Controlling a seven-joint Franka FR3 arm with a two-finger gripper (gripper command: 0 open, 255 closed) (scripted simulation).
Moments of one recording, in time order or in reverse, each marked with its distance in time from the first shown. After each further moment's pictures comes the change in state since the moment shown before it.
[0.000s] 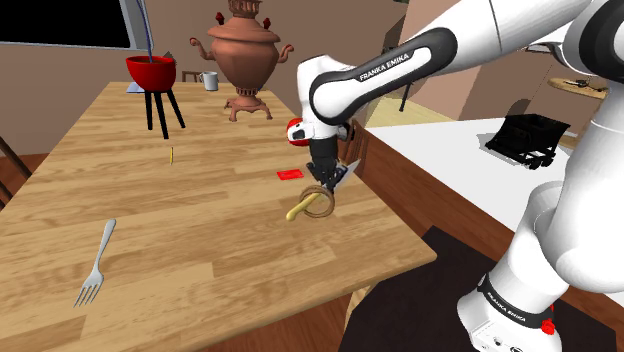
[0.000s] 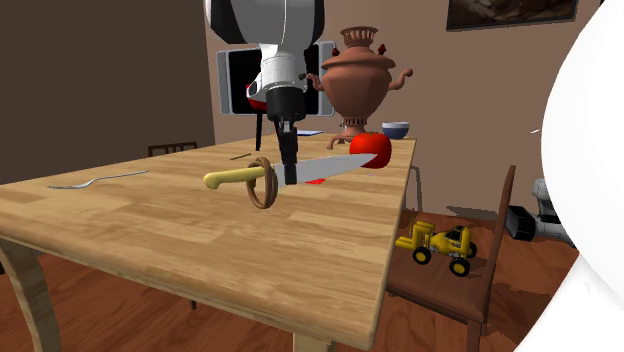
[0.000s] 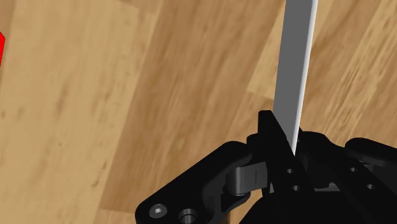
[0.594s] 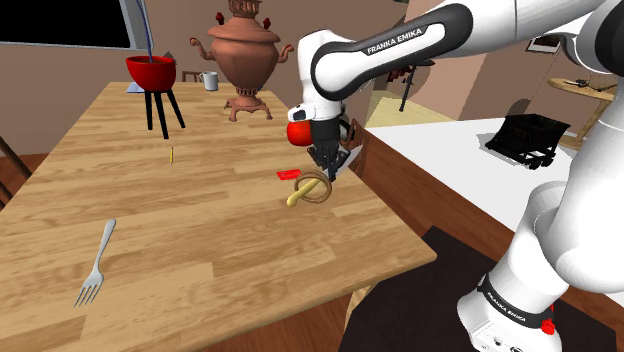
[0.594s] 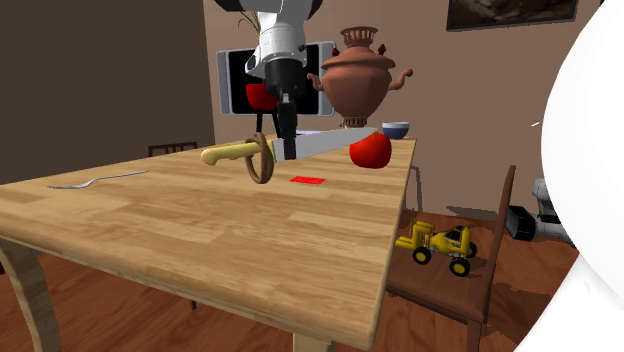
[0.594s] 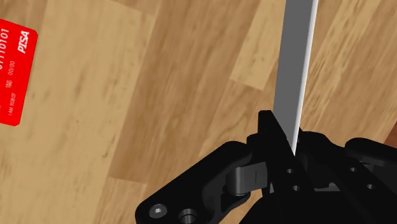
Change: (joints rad) arm 0.000 -0.043 0.000 0.075 -0.001 -0.118 0.002
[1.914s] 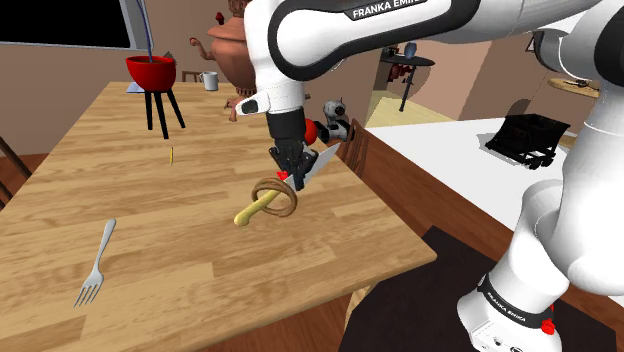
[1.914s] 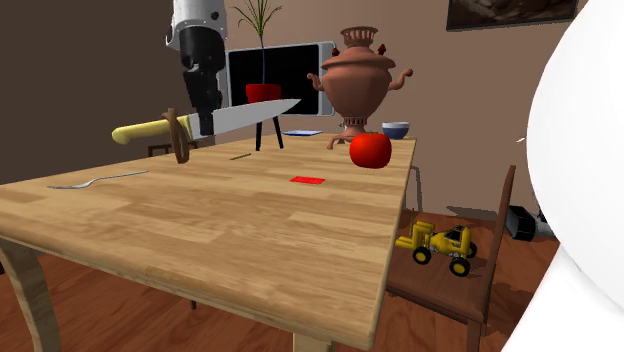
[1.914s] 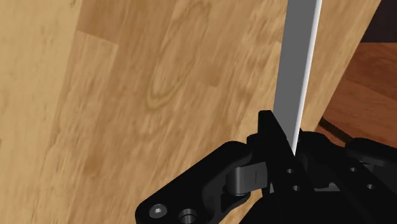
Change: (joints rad) arm 0.132 0.089 0.118 0.234 0.051 -0.135 0.239
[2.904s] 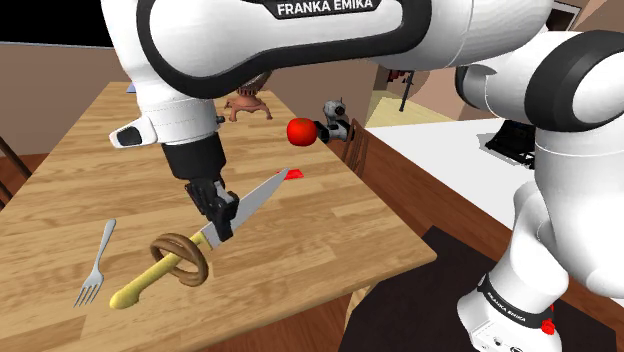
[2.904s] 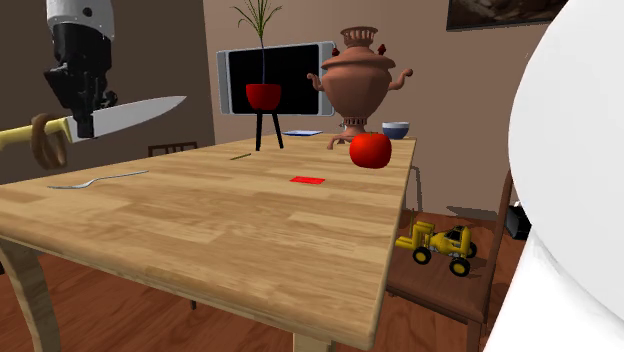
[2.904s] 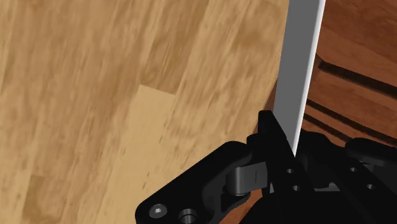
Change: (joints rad) arm 0.206 0.346 0.105 0.481 -0.009 -0.110 0.305
